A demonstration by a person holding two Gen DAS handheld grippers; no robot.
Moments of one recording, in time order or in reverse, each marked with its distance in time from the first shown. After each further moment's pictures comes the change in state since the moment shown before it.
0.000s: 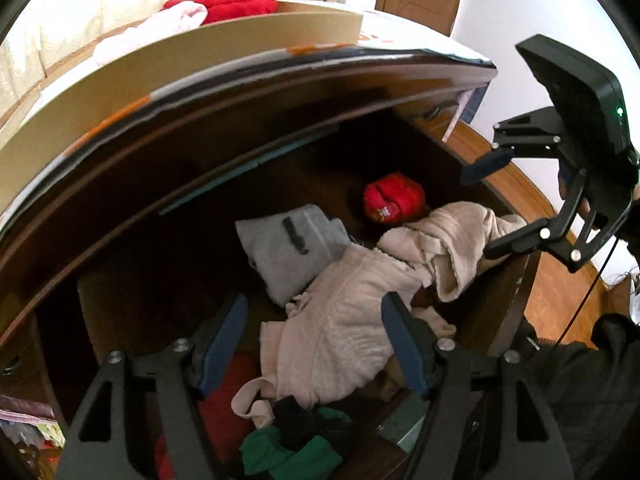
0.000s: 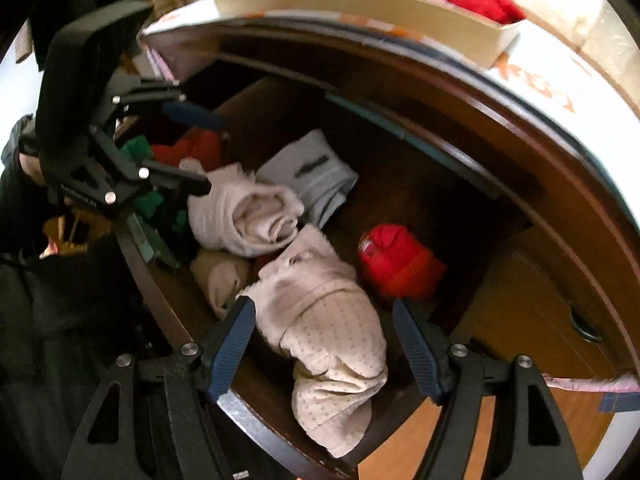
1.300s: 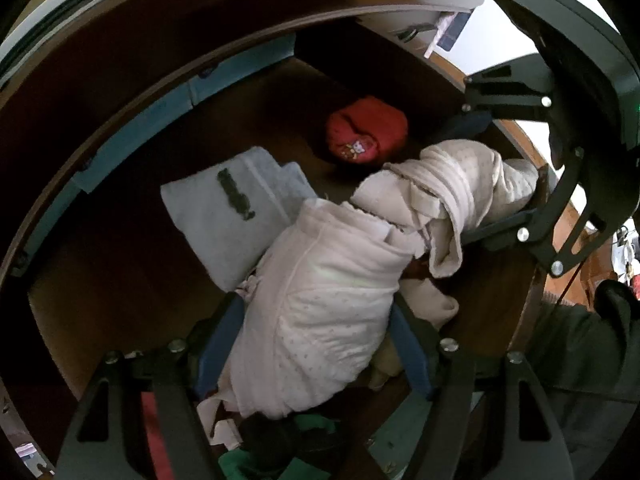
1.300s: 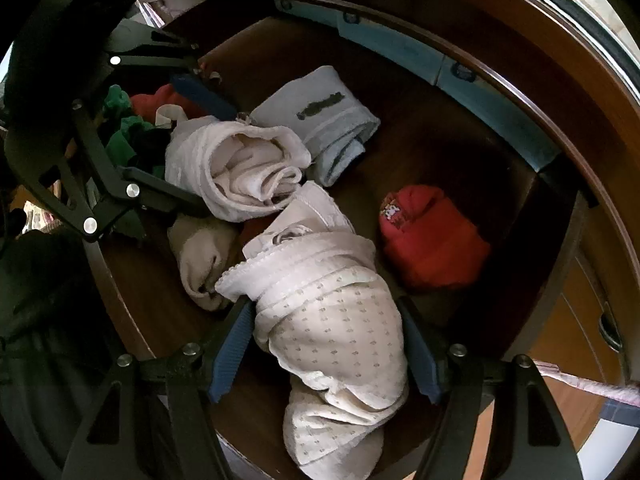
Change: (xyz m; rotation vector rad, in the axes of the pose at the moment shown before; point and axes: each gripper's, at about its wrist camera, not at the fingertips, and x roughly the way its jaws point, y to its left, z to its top) left arm 0.068 -0.012 0.023 0.092 0.270 -0.104; right arm 0.052 0.003 0.004 -0.021 0.157 0.022
